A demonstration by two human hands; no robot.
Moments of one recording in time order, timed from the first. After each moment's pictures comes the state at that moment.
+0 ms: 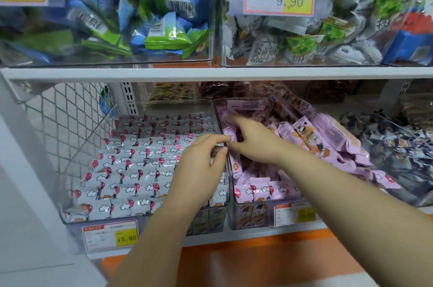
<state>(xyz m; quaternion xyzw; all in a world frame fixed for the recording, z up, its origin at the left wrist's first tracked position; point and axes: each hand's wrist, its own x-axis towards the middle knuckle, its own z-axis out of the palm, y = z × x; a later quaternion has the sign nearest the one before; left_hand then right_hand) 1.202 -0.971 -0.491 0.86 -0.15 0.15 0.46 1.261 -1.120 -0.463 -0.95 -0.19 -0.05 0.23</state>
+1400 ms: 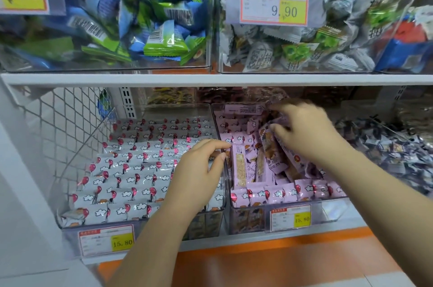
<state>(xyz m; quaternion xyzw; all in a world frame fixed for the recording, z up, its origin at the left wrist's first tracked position) 1.199 -0.972 -0.490 0.87 -0.16 0.13 0.45 1.228 -1.178 -0.422 -0.98 -0.04 -0.20 0.03</state>
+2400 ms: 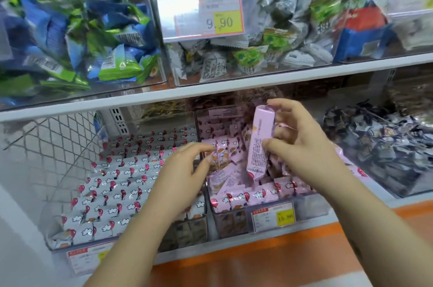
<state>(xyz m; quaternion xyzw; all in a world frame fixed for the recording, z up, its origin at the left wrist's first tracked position) 1.202 -0.984 -0.470 0.91 -0.18 0.13 0.34 1.171 -1.189 -0.434 -0.75 -0.11 -0.17 0.63</state>
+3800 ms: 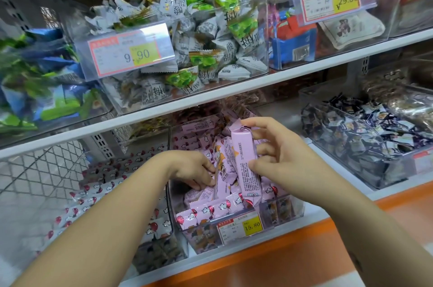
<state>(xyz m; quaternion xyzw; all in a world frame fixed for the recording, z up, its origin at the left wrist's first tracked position) 1.294 -1.057 -0.460 0.90 -0.11 -0.34 0.23 1.150 -1.244 -0.439 -0.76 -0.14 -0.10 0.63</state>
